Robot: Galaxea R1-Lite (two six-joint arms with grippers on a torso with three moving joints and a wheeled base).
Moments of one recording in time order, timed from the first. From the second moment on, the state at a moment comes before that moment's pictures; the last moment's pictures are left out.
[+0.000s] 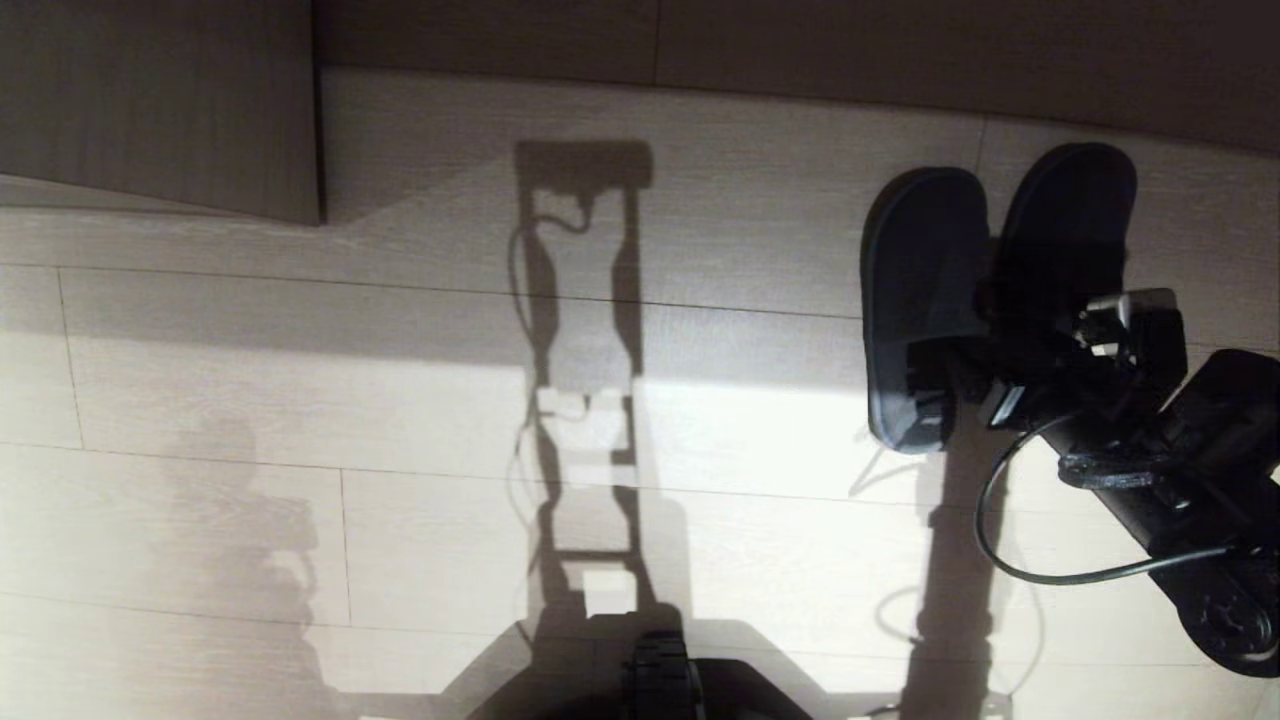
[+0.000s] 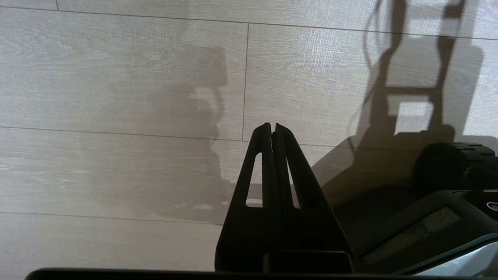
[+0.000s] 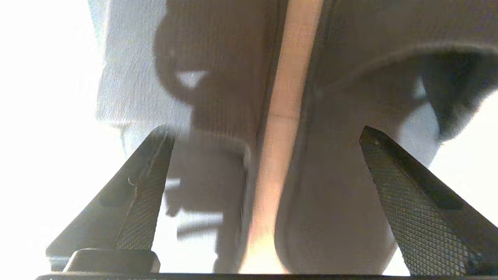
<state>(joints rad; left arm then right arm) 0.00 0.00 0.00 0.00 0.00 -0.01 0.05 1.80 -0.49 -1.50 -0.03 -0.09</state>
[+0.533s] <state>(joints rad) 0.00 0.00 0.00 0.00 0.00 -0.01 0.06 1.62 -0.32 -1.49 -0.03 -0.11</state>
